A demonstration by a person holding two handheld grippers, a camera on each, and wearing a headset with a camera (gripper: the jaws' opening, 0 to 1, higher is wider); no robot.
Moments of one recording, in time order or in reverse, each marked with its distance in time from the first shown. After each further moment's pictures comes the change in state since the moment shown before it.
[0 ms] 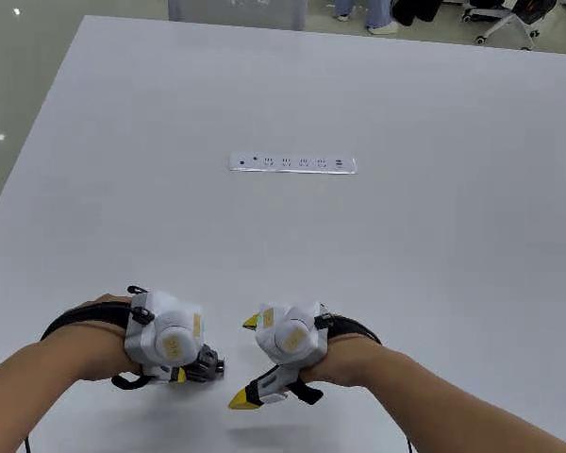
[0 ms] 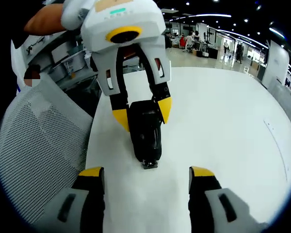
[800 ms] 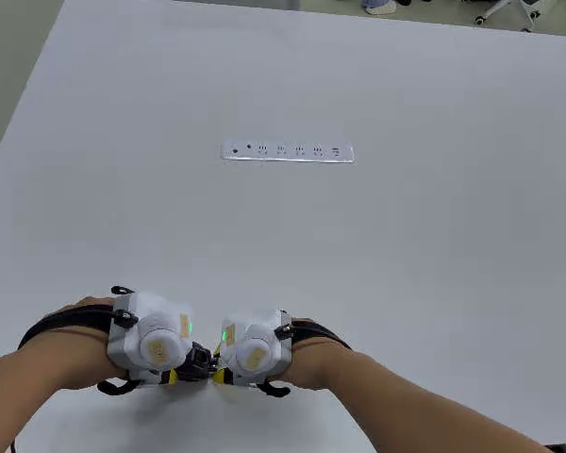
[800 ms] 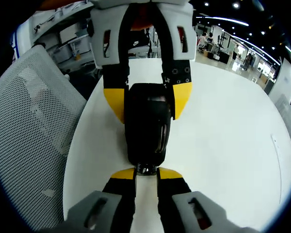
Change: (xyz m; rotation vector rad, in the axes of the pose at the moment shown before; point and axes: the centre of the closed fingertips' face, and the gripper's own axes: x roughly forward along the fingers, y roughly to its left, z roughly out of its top) left arm 0.000 0.001 0.000 -0.025 -0.022 -0.004; right arm 0.040 -0.005 -0.009 -0.154 0.056 -0.003
